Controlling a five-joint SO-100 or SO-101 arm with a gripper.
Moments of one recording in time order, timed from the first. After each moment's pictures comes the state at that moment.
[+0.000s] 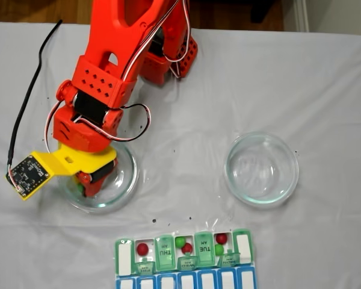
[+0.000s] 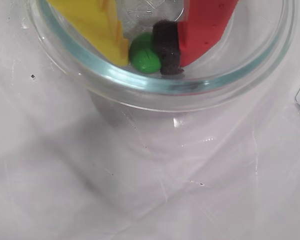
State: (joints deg) arm 30.3 118.4 139.1 20.3 -76.6
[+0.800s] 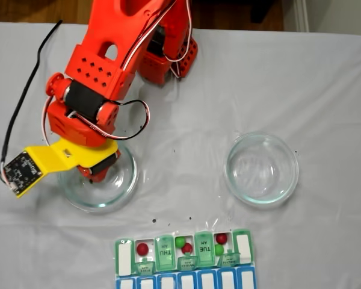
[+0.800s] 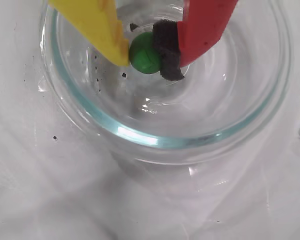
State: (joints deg) arm 28.7 125.1 127.5 47.6 -70.8
